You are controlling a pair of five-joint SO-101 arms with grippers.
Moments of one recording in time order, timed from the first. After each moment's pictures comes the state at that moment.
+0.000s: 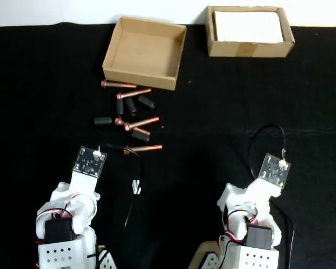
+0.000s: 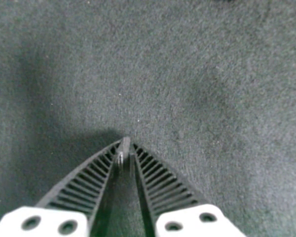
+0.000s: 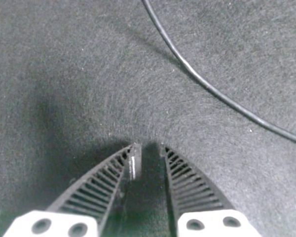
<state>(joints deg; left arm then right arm) -13.8 -103.3 96.3 76.8 -22.8 2.5 -104.2 96.0 70.7 -16.6</state>
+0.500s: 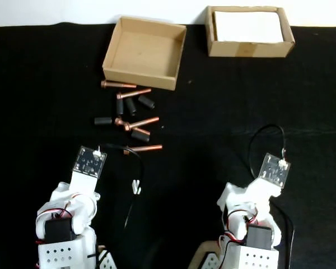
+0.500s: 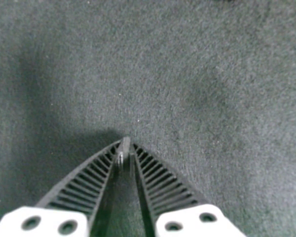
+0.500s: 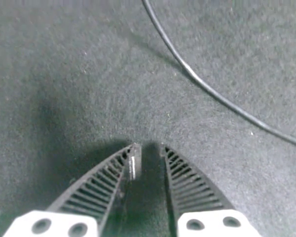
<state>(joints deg) -13.8 -103.3 96.3 76.8 -22.8 2.5 -104.2 96.0 69.0 -16.6</state>
